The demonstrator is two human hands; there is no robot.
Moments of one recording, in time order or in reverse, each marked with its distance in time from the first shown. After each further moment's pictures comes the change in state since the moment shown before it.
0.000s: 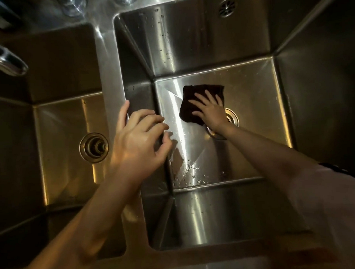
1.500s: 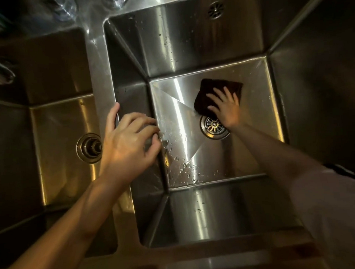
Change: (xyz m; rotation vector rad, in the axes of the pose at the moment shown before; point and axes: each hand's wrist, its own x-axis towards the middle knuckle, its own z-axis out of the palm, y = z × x) left_hand 0.004 0.004 -0.006 0.030 -0.080 -0.003; right_hand -0.021 0.054 -0.020 0.081 0.029 0.188
